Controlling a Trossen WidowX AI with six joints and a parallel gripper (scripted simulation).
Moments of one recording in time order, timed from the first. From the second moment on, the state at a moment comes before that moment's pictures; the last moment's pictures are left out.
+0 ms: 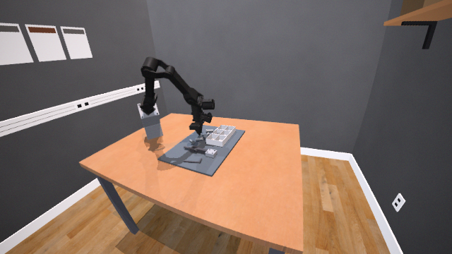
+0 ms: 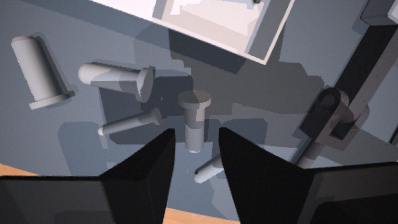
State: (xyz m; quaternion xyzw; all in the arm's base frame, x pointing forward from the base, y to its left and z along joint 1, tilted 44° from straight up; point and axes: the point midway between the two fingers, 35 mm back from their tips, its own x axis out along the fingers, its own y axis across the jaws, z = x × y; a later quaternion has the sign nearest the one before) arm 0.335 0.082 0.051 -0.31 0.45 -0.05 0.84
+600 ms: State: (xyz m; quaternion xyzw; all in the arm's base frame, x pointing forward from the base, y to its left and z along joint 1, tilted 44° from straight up) arm 0.335 0.082 0.050 -0.31 0.45 -0.05 0.84
